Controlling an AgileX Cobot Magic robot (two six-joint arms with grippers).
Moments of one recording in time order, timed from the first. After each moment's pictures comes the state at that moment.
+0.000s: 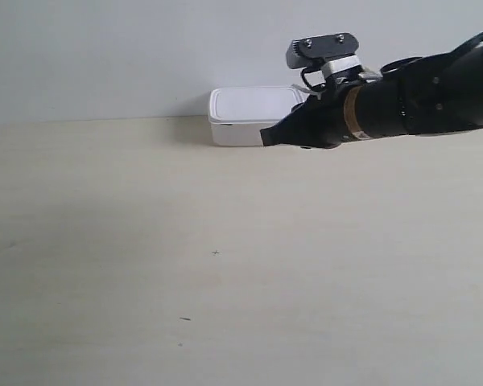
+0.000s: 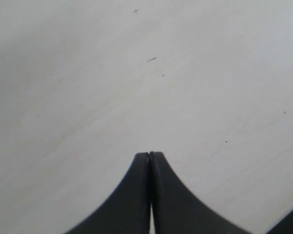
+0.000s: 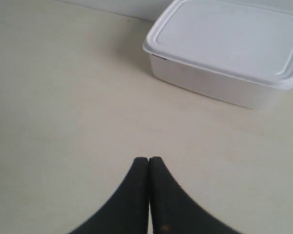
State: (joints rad) left arm -2.02 1.25 -0.33 0.97 1.21 -2.11; right arm 0.37 1.84 -1.11 -1.44 -0.20 1.44
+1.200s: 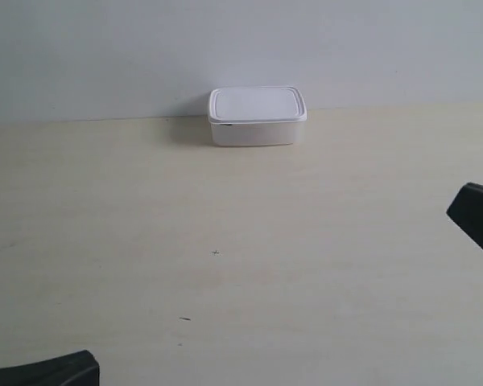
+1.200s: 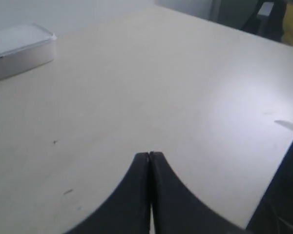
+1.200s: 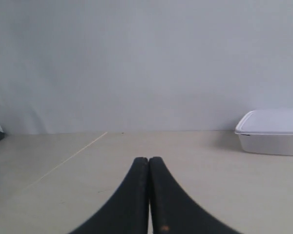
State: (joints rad) left arm -2.02 0.87 -0.33 1.39 1.21 -2.07; right arm 0.37 0.44 -0.10 -0.87 -0.46 1.16
